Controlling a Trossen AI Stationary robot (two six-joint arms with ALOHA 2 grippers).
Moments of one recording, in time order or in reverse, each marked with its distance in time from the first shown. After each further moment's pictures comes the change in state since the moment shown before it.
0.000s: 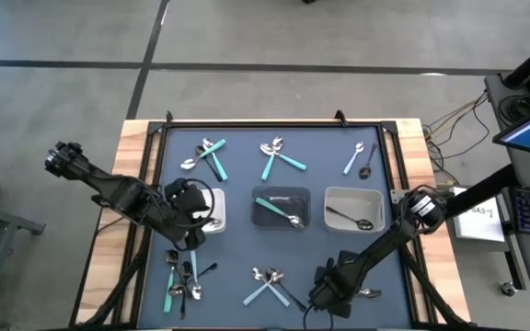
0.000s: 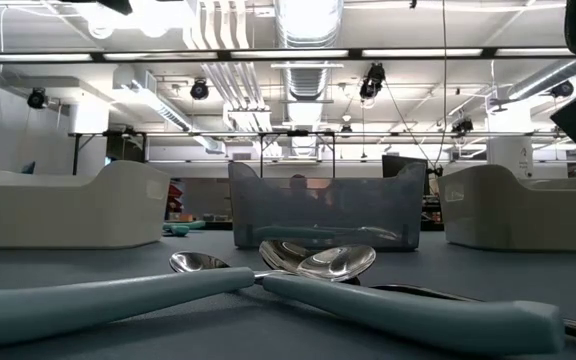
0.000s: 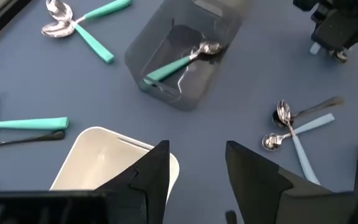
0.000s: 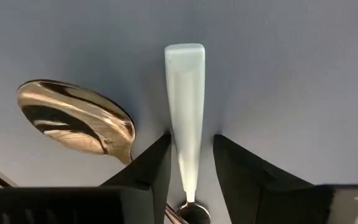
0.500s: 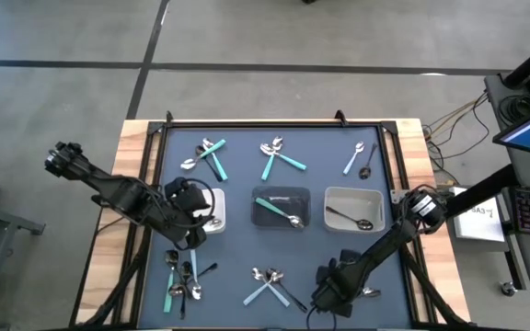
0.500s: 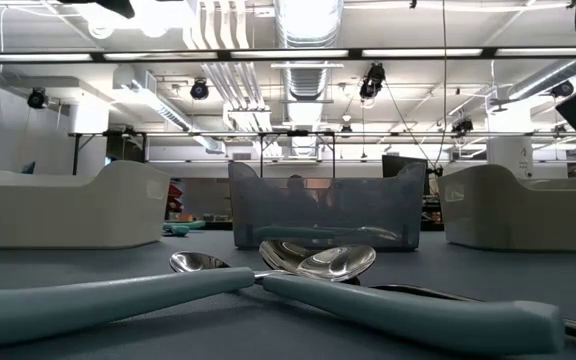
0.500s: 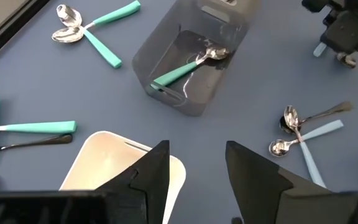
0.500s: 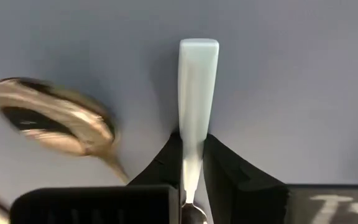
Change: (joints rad) left arm 0.000 0.000 -0.011 -0.001 -0.028 0.000; right arm -0.002 -0.005 -0.002 -0.054 0.085 0.015
